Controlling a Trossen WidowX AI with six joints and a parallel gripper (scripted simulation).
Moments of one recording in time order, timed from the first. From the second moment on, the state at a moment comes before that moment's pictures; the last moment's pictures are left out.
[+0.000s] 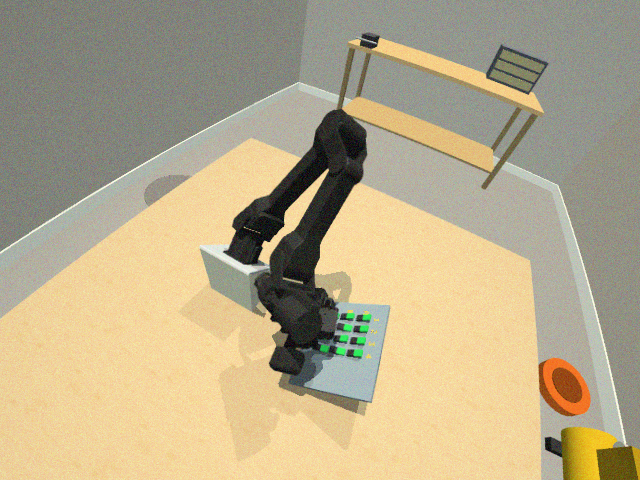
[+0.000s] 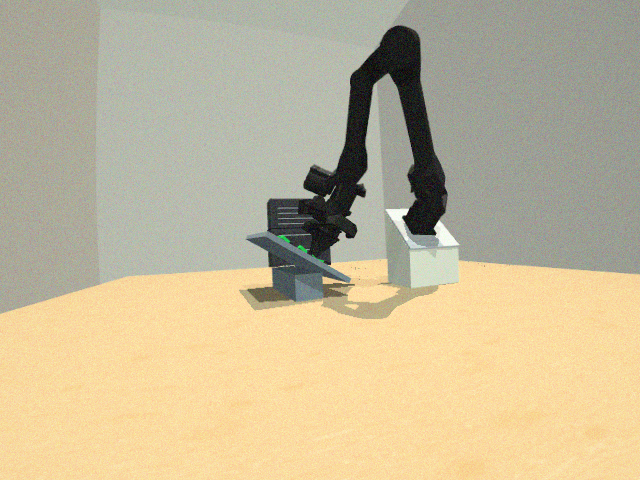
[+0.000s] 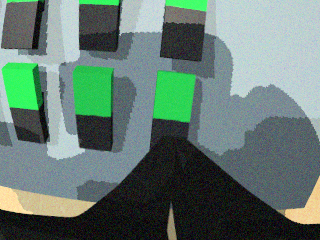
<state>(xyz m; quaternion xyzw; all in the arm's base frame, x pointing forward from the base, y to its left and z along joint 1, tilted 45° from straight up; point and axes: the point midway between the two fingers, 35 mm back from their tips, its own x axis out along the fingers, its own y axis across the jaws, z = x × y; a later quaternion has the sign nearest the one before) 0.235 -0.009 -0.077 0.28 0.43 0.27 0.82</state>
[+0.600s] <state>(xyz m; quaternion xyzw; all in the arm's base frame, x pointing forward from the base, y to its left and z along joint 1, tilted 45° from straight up) 0.237 -0.008 -0.079 0.28 0.43 0.27 0.82</state>
